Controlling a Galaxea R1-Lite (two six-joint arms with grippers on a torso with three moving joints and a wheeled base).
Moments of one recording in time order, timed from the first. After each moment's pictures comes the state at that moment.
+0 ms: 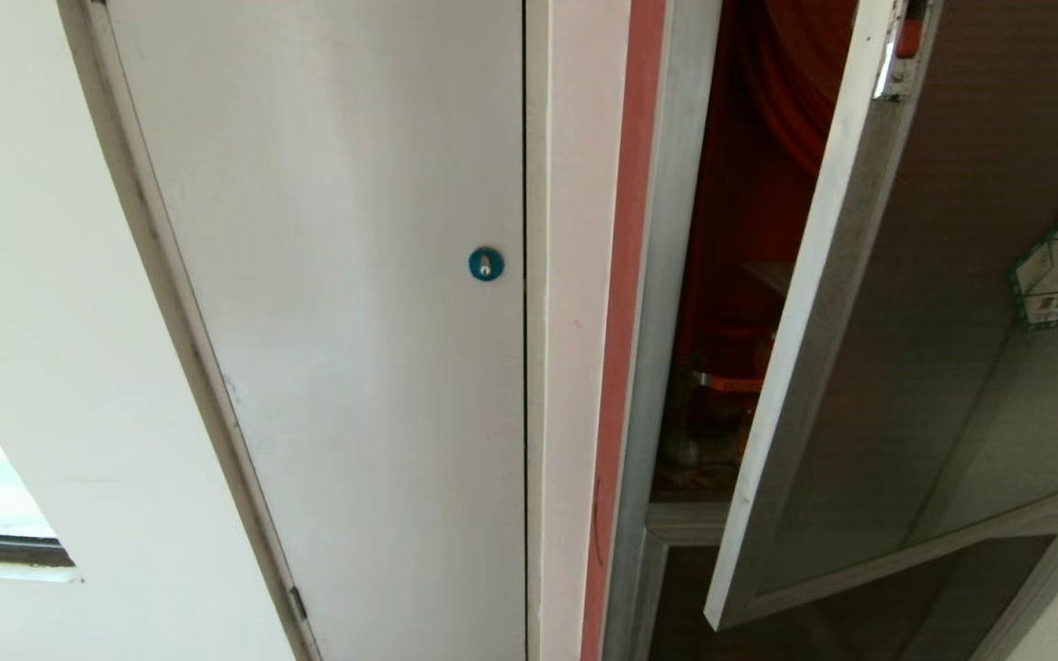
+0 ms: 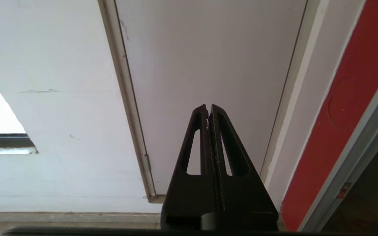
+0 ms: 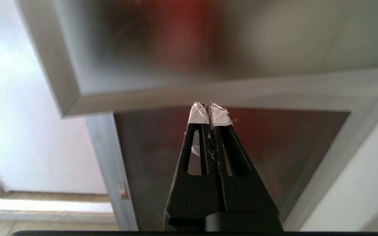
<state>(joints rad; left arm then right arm) -0.01 0.00 0.00 -0.01 -0.01 0.00 -0.02 0.00 0.00 0.00 0.01 -0.03</state>
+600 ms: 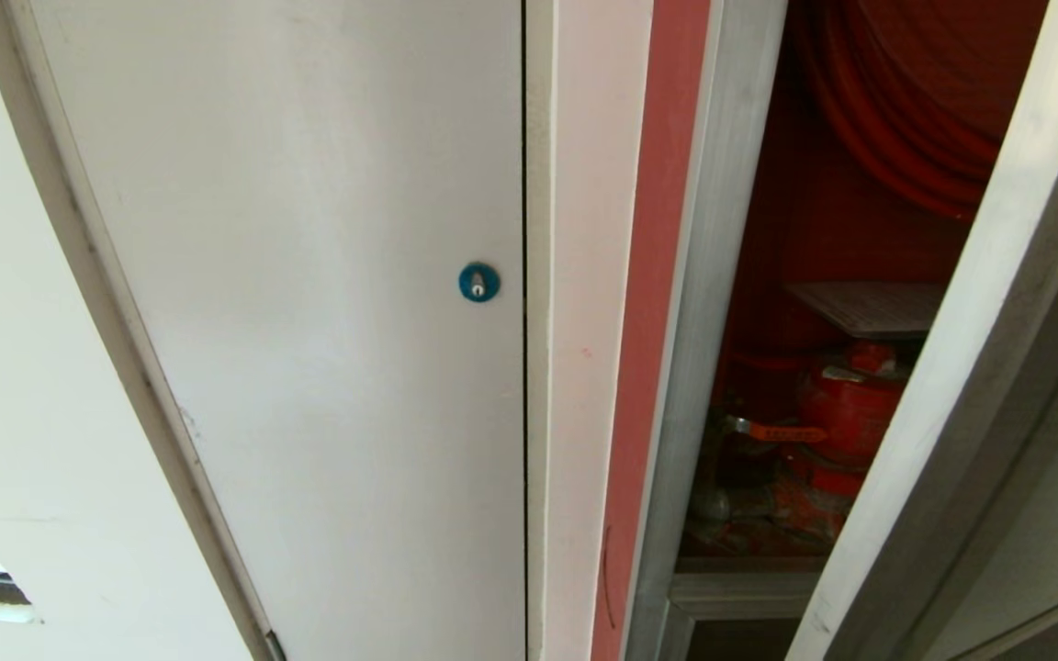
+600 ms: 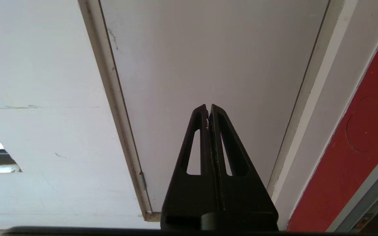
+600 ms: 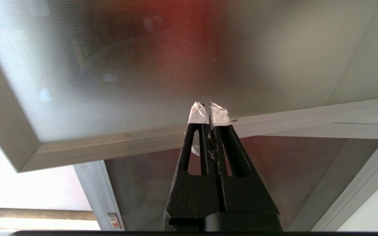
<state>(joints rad) -0.01 0.00 0.00 -0.01 -0.01 0.00 -0.02 0.00 0.00 0.00 0.01 -0.03</state>
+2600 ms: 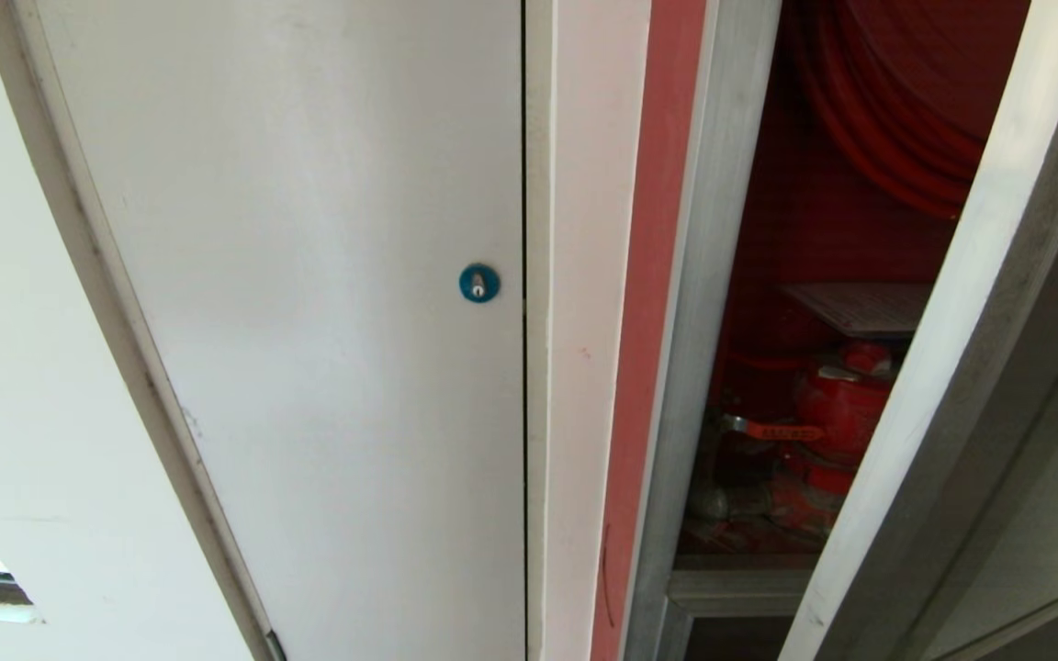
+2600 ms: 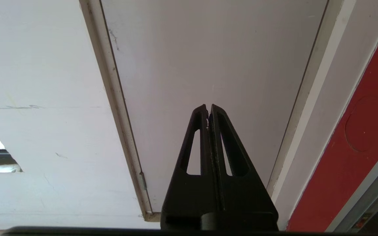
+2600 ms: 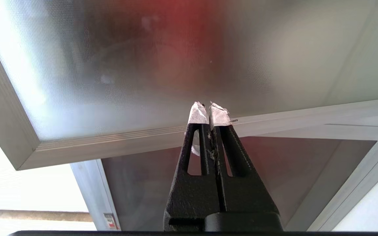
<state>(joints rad) -0.01 0.00 0.00 -0.01 -0.01 0.00 -0.02 0.00 -0.01 0.00 0.00 -0.04</state>
